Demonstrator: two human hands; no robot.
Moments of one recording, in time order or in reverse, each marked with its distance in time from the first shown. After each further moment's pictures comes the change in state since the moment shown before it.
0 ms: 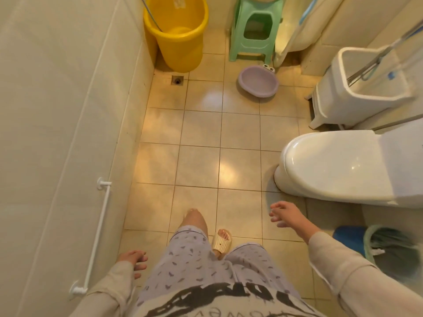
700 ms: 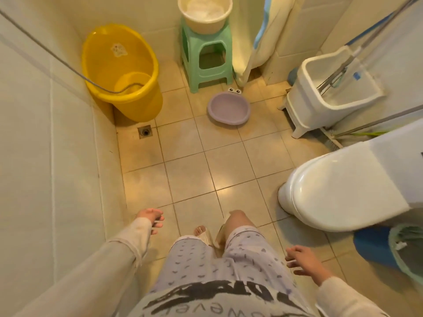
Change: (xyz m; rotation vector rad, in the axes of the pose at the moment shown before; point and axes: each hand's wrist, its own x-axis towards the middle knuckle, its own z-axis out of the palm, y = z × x) left_hand 0.023 0.481 0.058 0.370 -0.120 0.326; right_hand 0.090 -0.121 0.005 0.284 0.146 0.367
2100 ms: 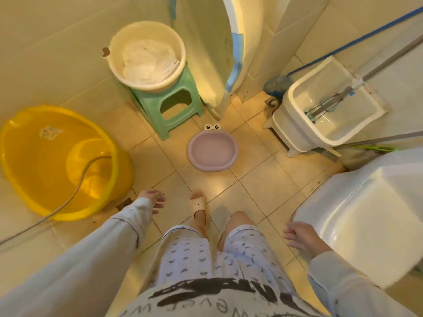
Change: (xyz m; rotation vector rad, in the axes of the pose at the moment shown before) left_hand 0.218 0.545 0.035 0.318 -0.151 0.130; right_hand 0.150 -0.435 -0.086 0.611 0.111 0.330
